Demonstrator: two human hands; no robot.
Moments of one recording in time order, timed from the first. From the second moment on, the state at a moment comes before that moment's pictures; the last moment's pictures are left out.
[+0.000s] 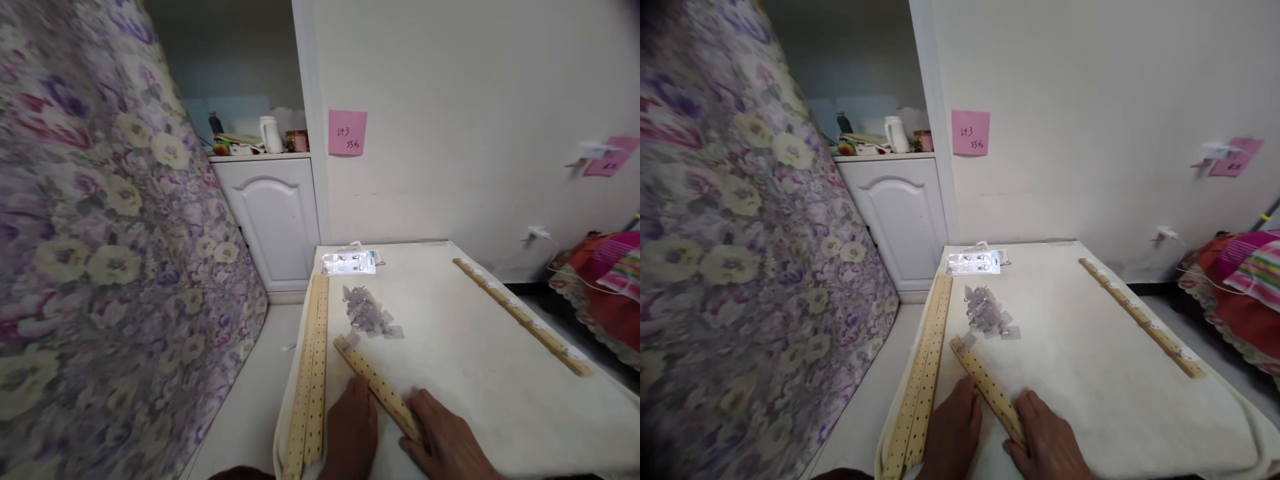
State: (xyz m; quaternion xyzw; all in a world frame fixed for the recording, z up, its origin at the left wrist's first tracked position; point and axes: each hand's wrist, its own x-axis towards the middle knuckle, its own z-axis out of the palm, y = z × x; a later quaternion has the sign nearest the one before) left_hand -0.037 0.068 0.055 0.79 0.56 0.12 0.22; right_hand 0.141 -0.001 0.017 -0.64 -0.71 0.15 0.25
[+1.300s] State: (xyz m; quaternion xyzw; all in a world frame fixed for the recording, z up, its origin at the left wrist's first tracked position) left_hand -0.043 0.071 0.069 0.76 0.60 0.13 0.22; right_hand 0.140 0.132 0.013 -0.49 -0.53 0.52 0.45
